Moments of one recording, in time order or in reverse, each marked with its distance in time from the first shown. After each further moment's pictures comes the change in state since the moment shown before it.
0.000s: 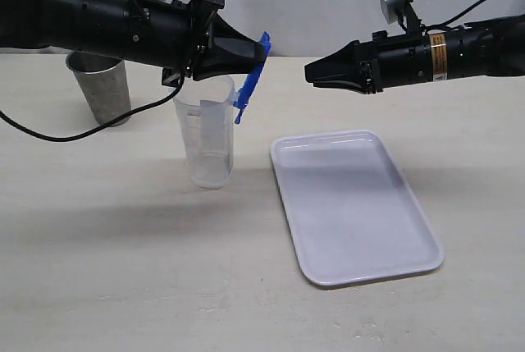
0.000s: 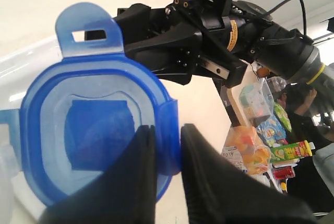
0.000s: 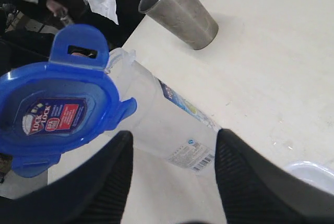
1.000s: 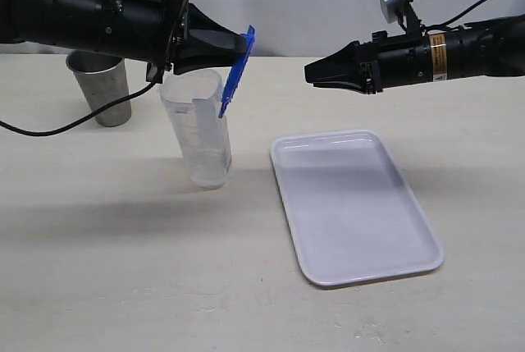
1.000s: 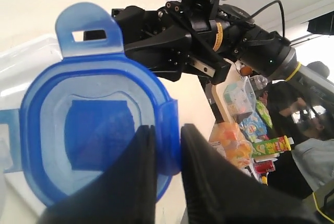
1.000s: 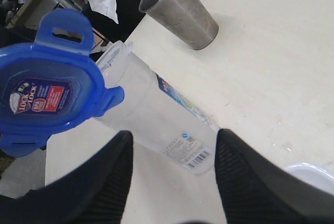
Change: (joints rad) left arm 0.071 0.000 0.000 0.000 0.109 0.000; right arm 0.000 0.000 0.000 0.000 0.000 -0.016
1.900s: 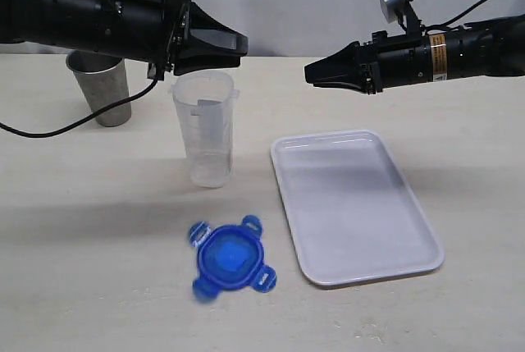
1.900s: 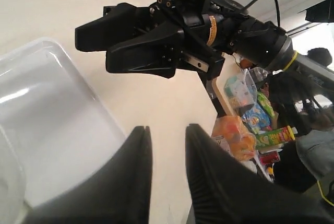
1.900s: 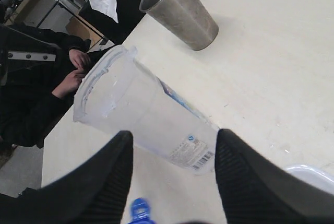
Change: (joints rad) left arm 0.000 0.000 0.000 0.000 0.021 0.059; right arm 0.000 0.000 0.000 0.000 0.000 -0.017
